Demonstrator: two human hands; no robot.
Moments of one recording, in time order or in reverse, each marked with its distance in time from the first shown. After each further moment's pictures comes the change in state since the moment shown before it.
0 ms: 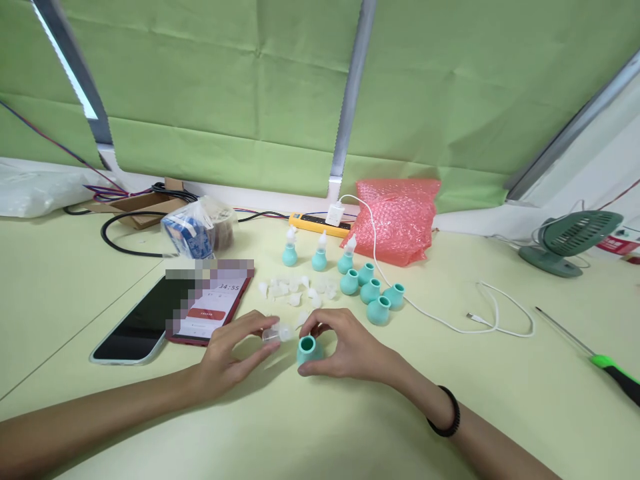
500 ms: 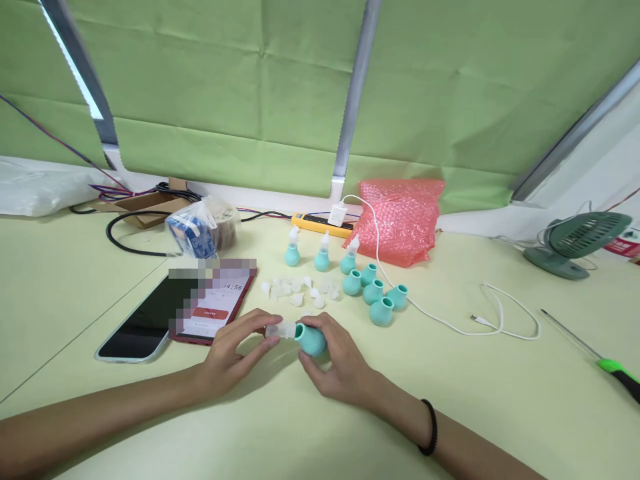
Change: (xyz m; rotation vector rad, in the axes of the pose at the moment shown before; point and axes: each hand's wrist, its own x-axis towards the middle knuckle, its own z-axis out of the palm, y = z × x) left_hand 0.000 0.000 -0.001 -0.060 -0.025 -0.037; right_hand -0.010 0.020 0.043 -0.210 0.317 -0.166
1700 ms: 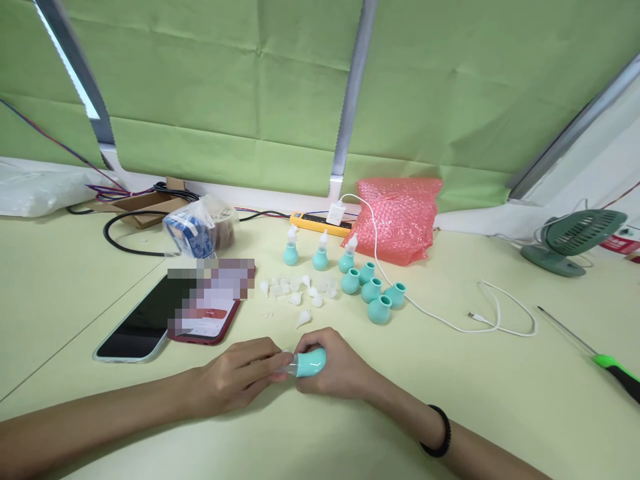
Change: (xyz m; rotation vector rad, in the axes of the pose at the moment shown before) left_hand -0.001 0.009 -0.001 0.224 -0.255 0.415; right_hand 0.012 -0.019 -0.011 0.425 -0.403 0.630
